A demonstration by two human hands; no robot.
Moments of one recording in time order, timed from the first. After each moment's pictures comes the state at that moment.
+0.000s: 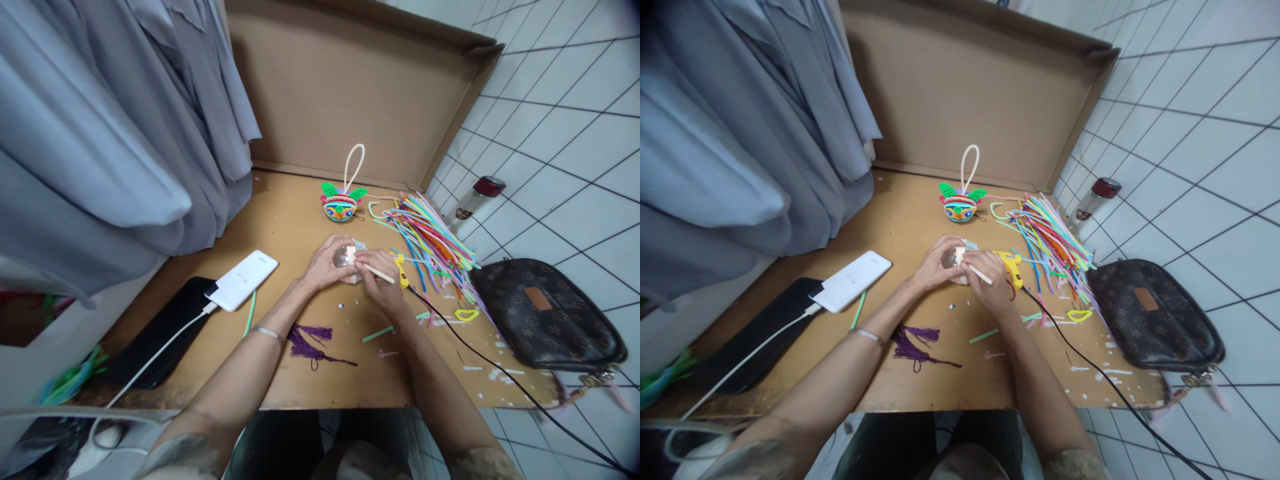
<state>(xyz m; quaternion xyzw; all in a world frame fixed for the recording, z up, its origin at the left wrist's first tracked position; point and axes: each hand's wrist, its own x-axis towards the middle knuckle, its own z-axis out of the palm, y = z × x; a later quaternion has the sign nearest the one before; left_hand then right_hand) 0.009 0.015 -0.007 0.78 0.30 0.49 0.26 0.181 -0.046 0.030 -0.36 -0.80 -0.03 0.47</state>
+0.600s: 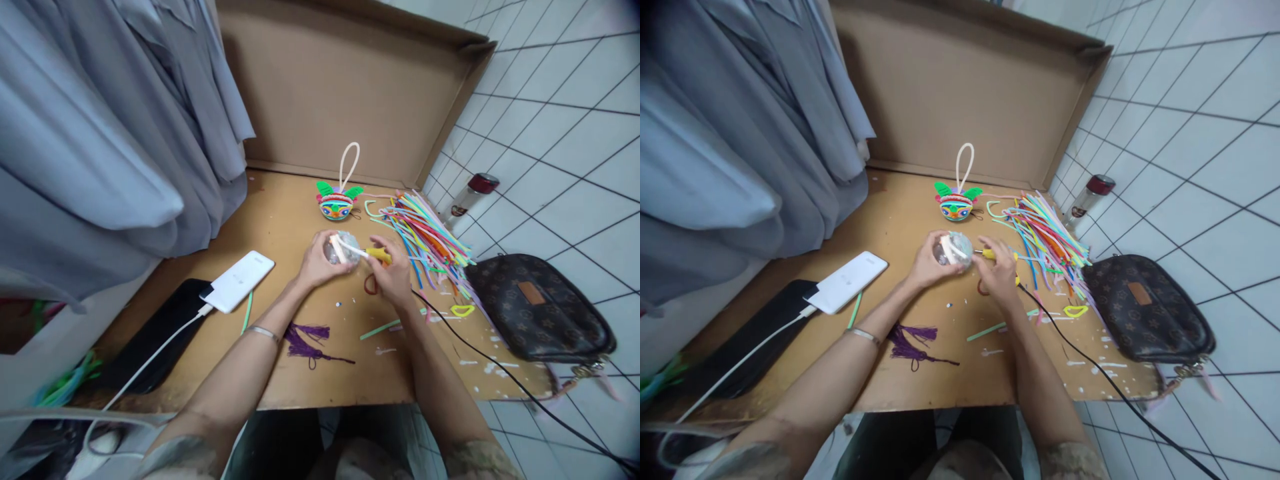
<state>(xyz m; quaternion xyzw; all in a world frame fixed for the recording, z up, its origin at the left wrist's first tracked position) 0.015 0.014 -0.011 0.67 0.40 0.54 0.31 0.201 -0.038 0.035 -0.50 -0.70 0.04 0.50</state>
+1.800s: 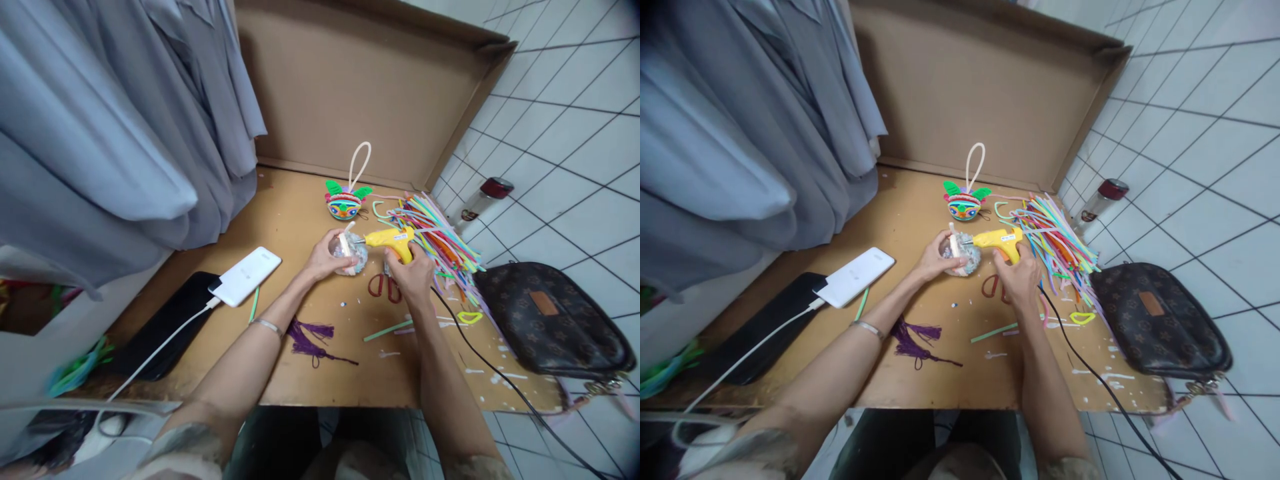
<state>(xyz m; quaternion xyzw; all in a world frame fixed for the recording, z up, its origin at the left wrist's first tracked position) 0.009 0.024 -0.008 0.63 0.38 0.50 0.45 0.212 -0.037 0.041 -0.70 -0.58 -0.08 0.40</state>
